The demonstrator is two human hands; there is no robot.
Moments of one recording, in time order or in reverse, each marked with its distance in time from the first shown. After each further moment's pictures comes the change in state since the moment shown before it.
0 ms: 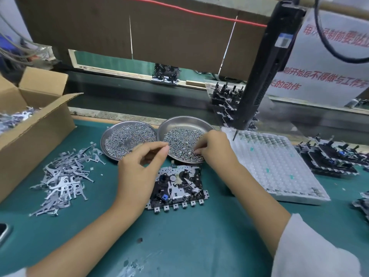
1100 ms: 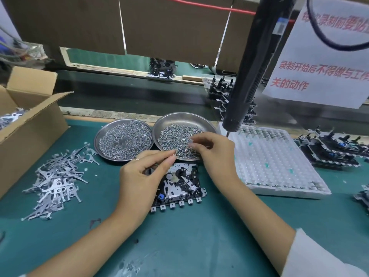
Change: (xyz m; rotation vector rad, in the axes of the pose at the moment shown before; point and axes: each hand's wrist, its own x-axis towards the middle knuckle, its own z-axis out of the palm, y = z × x) left_hand -0.013 -0.001 0.011 -0.061 -0.071 0.006; right_hand -0.033 0.002 0.008 0.521 0.282 0.009
